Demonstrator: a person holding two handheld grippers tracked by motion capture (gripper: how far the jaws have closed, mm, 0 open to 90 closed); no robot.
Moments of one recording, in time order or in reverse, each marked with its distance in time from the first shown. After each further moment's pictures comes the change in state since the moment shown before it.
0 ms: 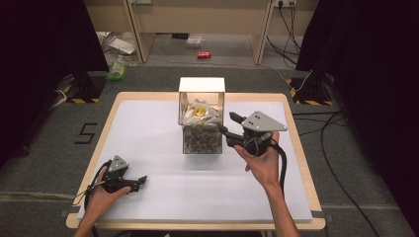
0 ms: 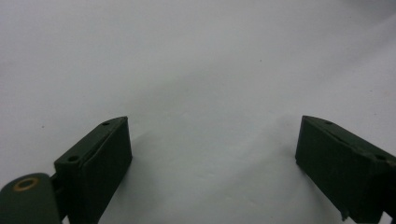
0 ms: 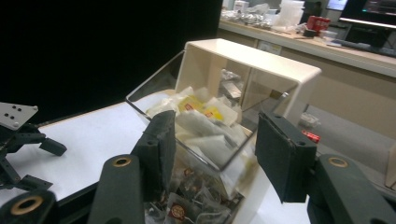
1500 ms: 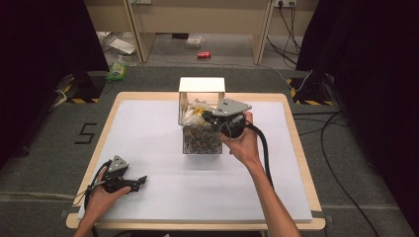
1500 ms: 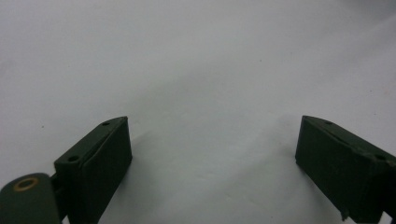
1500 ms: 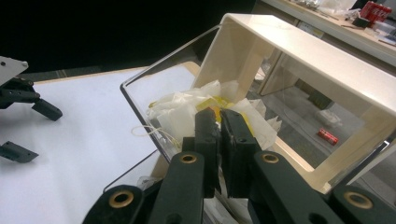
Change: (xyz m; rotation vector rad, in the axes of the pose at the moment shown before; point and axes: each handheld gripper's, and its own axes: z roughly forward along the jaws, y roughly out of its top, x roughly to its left) left arm 0.000 0.000 0.000 0.000 -0.001 0.000; right arm -0.001 0.014 0.070 0.147 0.118 -0.166
